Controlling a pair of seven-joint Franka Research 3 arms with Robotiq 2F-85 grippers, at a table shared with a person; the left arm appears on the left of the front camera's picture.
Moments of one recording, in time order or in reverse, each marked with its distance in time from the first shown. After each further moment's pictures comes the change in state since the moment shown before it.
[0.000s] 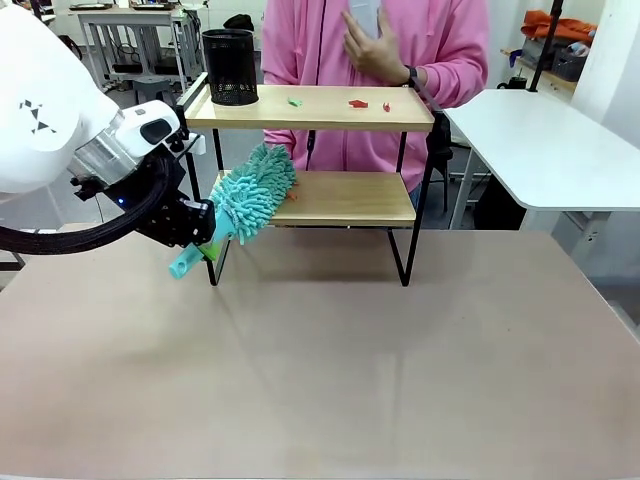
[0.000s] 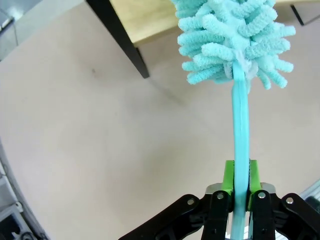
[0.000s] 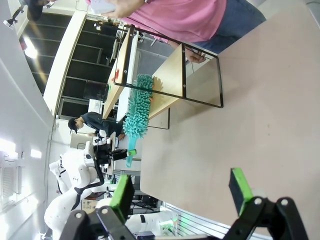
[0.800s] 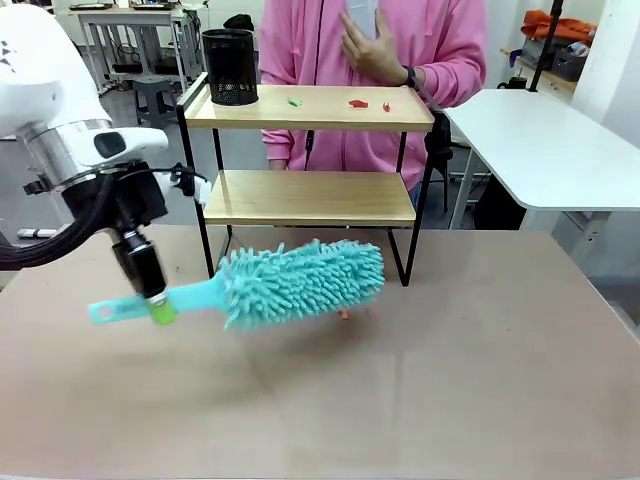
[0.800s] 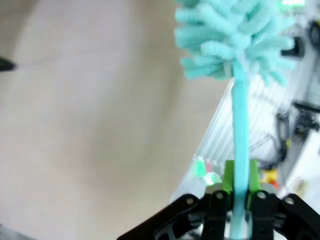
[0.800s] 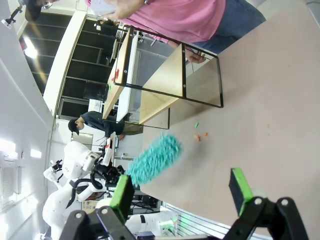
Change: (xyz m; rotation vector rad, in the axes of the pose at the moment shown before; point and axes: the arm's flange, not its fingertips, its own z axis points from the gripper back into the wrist) left arm -0.047 -0.001 0.014 -0.369 0.582 -0.526; right arm 0.000 0.000 0.000 0.000 0.000 0.000
